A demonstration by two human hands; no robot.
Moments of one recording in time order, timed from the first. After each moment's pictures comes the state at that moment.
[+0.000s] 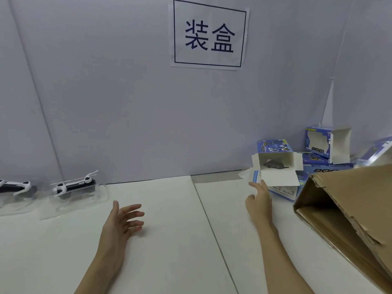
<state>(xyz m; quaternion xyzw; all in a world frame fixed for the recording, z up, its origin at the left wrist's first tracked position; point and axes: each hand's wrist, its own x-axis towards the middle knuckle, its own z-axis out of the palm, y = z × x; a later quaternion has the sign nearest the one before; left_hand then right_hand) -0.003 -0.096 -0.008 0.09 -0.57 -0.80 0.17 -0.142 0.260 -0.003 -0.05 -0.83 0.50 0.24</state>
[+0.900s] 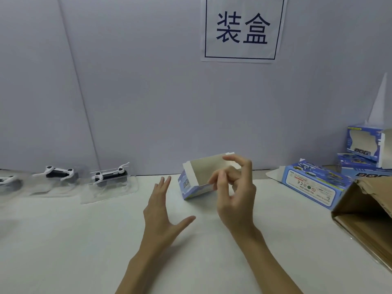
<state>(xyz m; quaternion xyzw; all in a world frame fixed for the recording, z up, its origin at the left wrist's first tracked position) 0.003 -0.068 -0.009 -0.01 -0.86 -0.37 0.35 -0.027 0.118 0.074 0.33 -0.61 0.62 0.37</state>
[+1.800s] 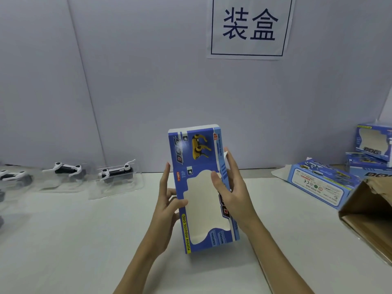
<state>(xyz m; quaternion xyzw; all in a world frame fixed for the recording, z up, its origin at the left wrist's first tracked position) 0.015 -0.056 0.022 -0.05 -0.63 -0.75 0.19 -0.045 0.118 0.068 0.28 -0.67 0.69 0.06</state>
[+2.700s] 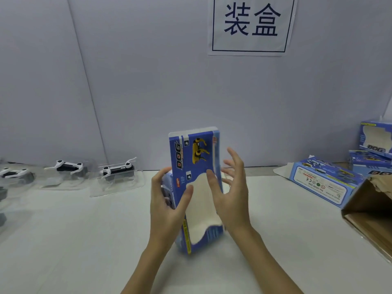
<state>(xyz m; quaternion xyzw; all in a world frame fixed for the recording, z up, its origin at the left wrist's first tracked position) 0.025 -0.038 0.032 -0.04 -0.69 -0.59 0.41 -0.035 0.101 0.054 0.24 -0.69 0.63 0.24</state>
